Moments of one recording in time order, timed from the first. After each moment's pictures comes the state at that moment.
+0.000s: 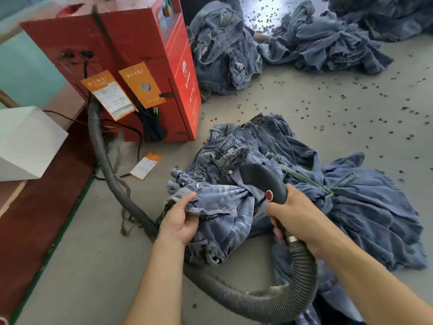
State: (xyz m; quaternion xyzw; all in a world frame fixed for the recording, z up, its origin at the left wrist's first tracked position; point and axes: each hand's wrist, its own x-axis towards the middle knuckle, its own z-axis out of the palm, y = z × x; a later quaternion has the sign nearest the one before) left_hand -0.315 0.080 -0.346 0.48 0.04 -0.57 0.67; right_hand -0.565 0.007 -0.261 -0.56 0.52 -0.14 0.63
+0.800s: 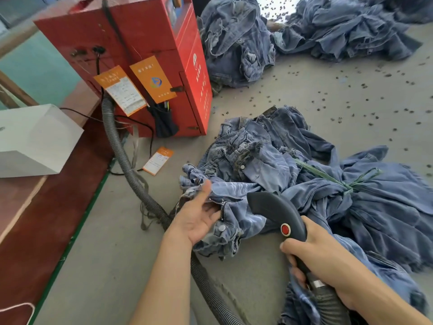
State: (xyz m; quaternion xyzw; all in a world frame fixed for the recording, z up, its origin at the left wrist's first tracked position) left_hand -0.311 0.087 -0.344 0.52 0.00 -0.63 0.58; right_hand -0.587 0.057 -0.278 -0.51 0.51 -0.09 0.68
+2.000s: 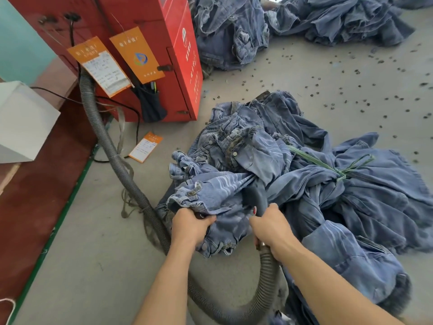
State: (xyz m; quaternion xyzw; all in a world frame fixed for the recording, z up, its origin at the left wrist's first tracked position) left_hand -0.327 0.125 -0.391 0.88 -0.24 -0.32 0.26; right_hand -0.515 0.052 -0.349 -0.54 0.63 -0.02 0.55
